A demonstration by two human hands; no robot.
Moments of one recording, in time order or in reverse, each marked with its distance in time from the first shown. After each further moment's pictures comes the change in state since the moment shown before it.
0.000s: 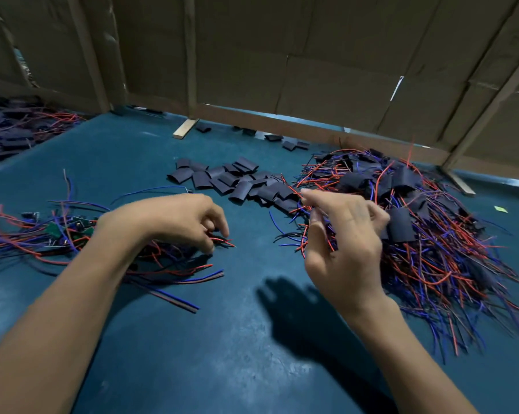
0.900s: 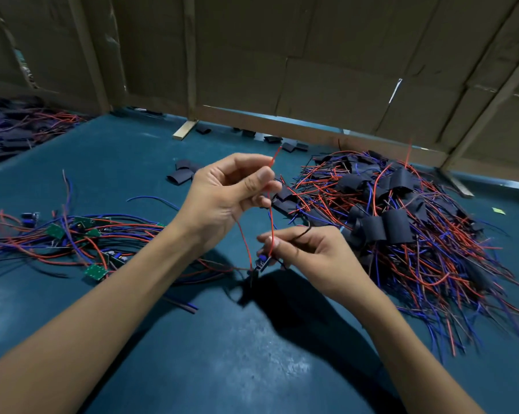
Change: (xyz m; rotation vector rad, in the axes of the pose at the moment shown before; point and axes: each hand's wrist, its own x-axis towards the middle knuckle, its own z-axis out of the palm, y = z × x) left_hand 0.011 0.066 0.025 -1.552 0.487 0.574; right_hand -0.001 -0.001 0.009 0.941 -0.630 0.728
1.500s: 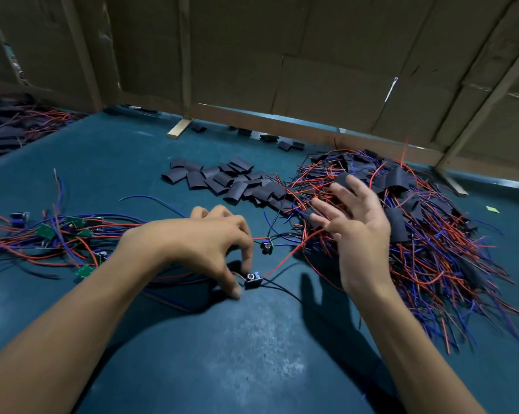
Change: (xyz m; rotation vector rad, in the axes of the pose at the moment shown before) left_hand -0.011 0.008 -0.028 1.654 -0.793 -0.368; right_hand 0.006 -0.012 -0.023 0.300 0.660 -0.042
